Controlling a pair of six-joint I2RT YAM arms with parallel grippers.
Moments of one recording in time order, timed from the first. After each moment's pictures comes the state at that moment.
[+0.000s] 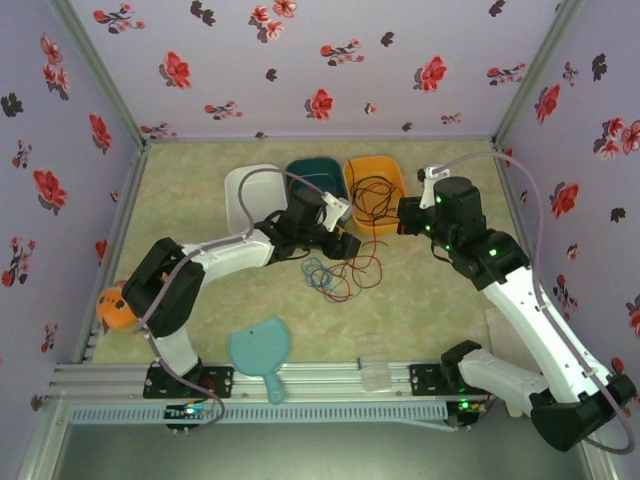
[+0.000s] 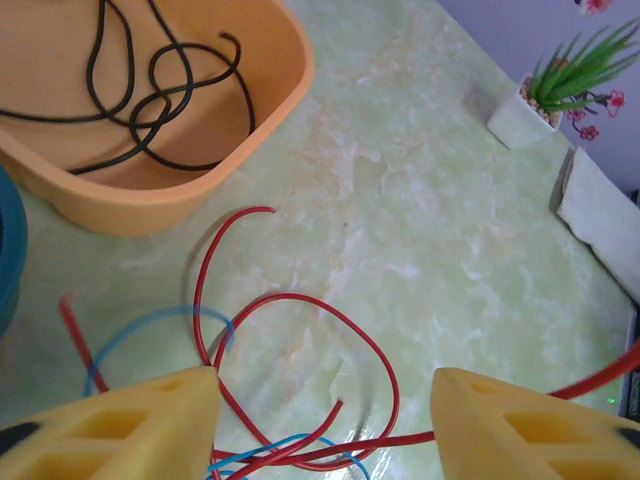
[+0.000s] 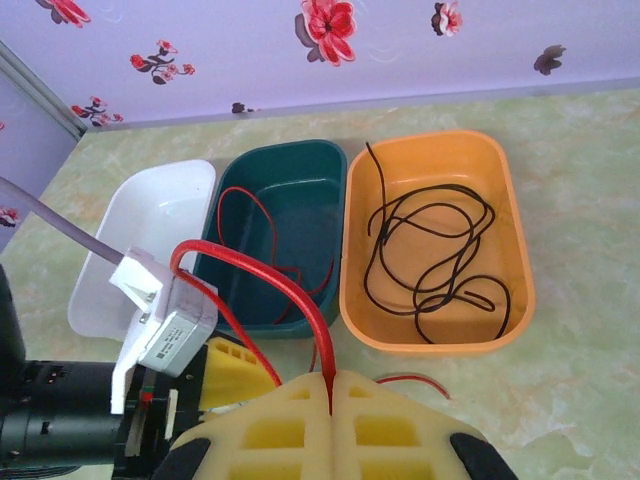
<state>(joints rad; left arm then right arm) -0.80 1.76 1.12 0.01 0.40 -0.27 0.50 0.98 1.14 -0.66 0.04 0.35</state>
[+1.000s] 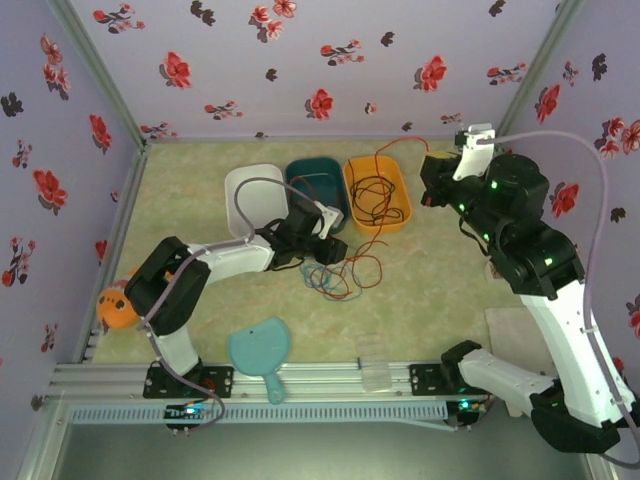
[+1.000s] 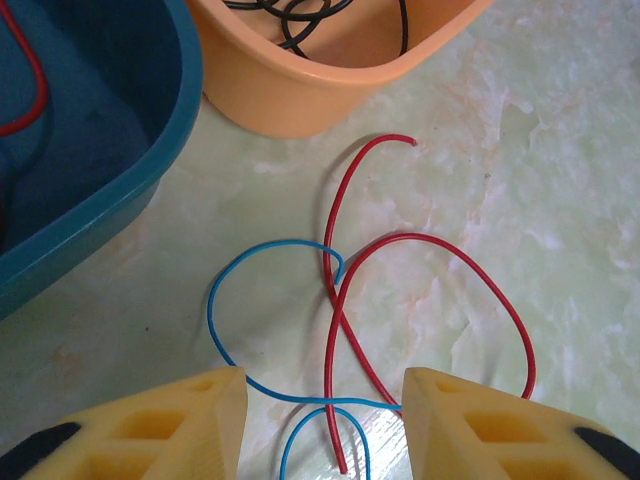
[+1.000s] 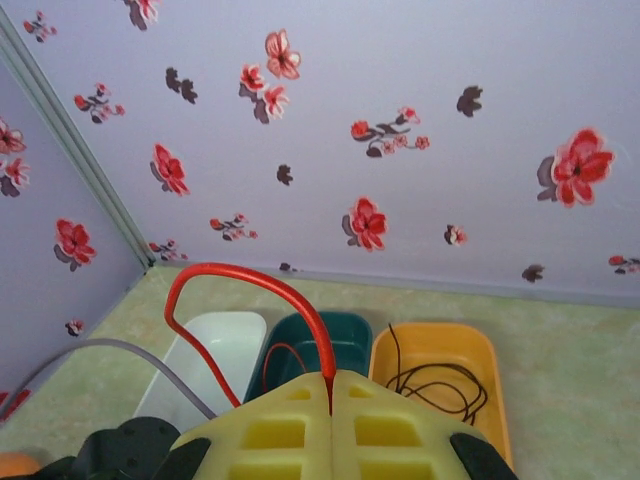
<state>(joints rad) -0.80 1.77 1.05 -0.03 0.22 -0.32 0.50 0.98 1.52 -0.71 0.06 0.22</state>
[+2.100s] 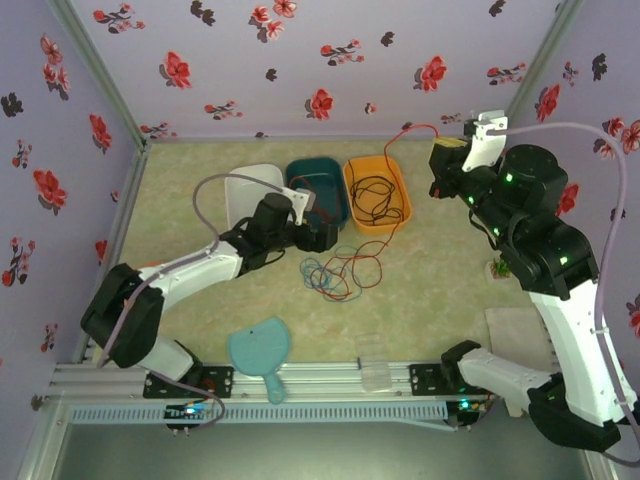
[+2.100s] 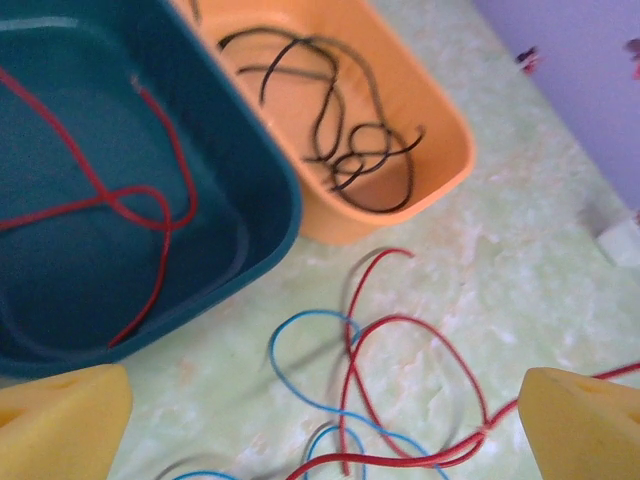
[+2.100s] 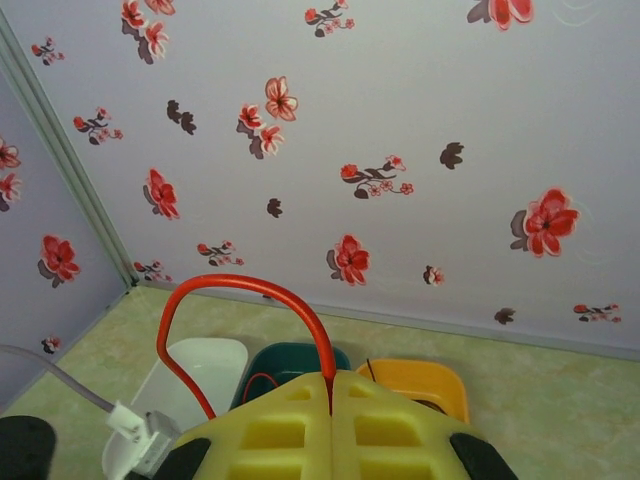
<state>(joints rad) -0.73 1.49 0.92 0.04 0.16 -0.40 0.50 1.03 1.64 -0.75 0.09 0.14</state>
